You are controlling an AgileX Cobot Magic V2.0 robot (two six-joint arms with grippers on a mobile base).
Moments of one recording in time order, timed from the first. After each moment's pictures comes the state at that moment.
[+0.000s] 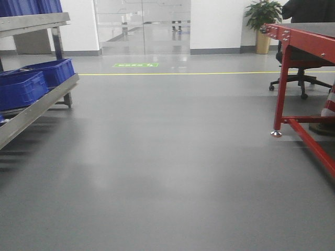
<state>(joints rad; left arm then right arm) -0.42 1.23 -1.56 -0.08 0.91 -0.17 0.32 1.29 -1.58 0.25 0.91 0.07</state>
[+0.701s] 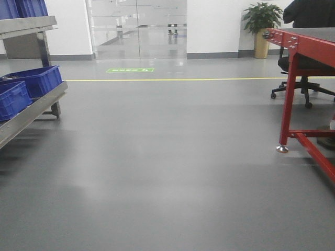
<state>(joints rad) -0.42 1.23 -1.56 -0.08 0.91 -0.17 0.32 1.29 -1.58 0.25 0.91 0.07</state>
